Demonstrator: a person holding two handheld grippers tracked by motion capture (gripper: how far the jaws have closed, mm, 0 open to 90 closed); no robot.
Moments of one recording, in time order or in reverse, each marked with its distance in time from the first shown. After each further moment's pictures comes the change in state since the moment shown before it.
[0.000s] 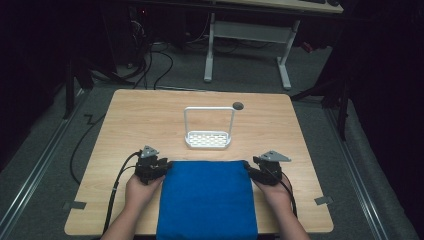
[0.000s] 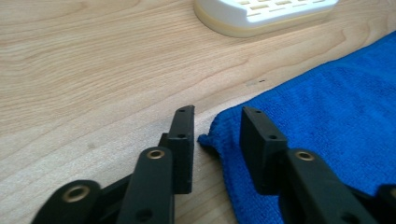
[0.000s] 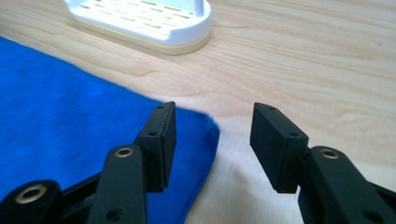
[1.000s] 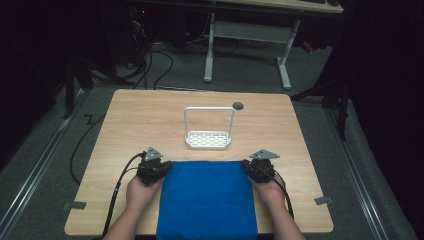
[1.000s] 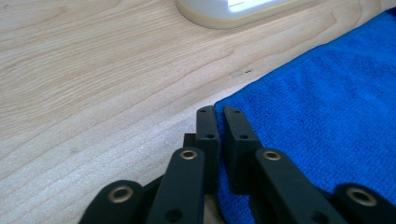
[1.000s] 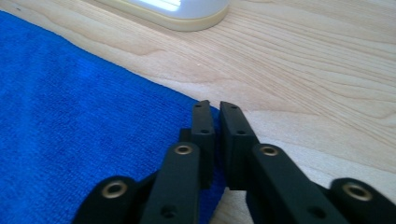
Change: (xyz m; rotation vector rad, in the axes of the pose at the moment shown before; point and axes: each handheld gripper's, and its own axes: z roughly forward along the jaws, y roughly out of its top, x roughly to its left) left arm -0.009 -0.001 0.001 0.017 0.004 0.086; right arm 0.007 -0.002 0.021 0.081 0.018 -0.045
